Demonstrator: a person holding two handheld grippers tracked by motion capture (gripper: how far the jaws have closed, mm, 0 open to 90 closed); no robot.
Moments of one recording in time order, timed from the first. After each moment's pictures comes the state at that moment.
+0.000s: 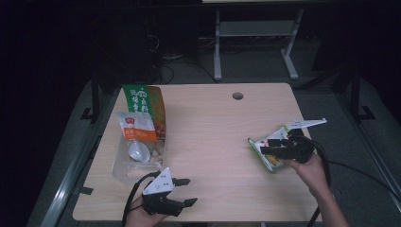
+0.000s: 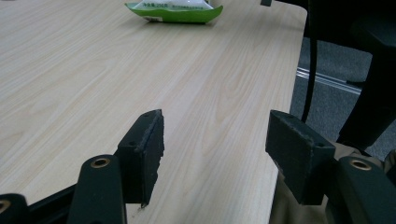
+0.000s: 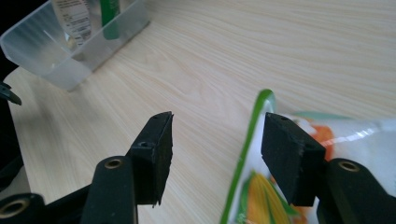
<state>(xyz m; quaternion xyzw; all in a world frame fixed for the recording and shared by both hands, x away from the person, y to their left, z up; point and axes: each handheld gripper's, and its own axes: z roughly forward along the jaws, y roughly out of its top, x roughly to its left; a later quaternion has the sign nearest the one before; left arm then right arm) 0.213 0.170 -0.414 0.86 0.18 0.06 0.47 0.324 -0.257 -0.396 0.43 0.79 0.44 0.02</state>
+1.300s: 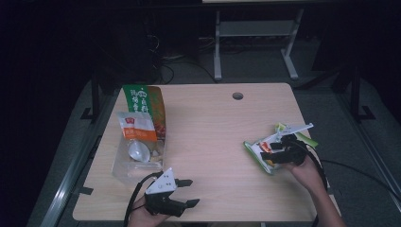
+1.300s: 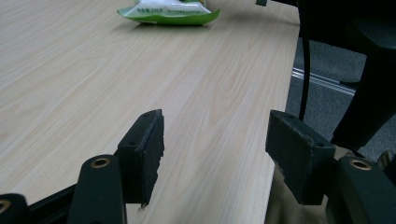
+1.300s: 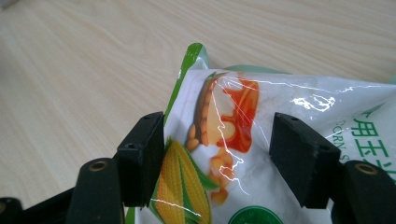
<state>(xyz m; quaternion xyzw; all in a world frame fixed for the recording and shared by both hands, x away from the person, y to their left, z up) 0.214 0.165 -0.417 0.86 0.18 0.05 0.47 0.337 -0.250 -0.433 0.42 0.83 0.36 0.07</state>
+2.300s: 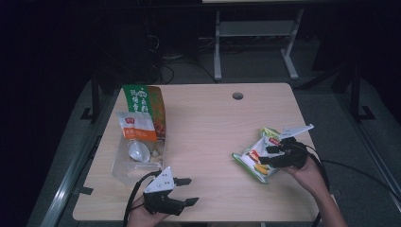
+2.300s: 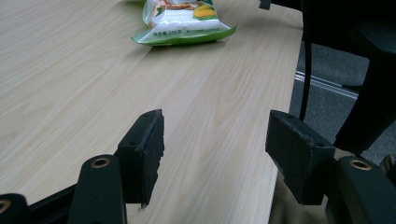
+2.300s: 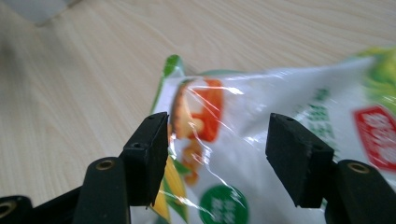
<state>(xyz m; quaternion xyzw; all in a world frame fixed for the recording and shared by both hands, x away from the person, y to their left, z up) 0.216 0.168 -0.416 0.86 0.19 0.06 0.48 0.325 -0.249 -0.421 0.38 0.84 0.38 0.04</state>
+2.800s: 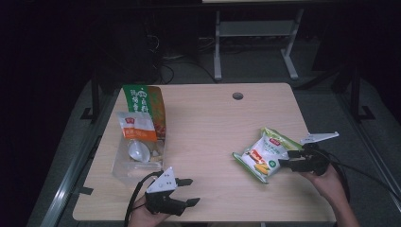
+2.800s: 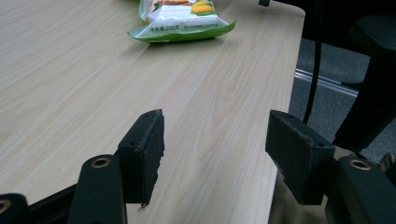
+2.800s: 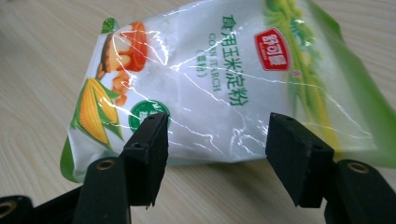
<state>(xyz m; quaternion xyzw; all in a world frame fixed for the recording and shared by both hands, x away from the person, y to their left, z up) 0.216 0.164 -0.417 0.86 0.19 0.05 0.47 0.306 -0.305 -0.432 0.45 0.81 0.37 0.07</state>
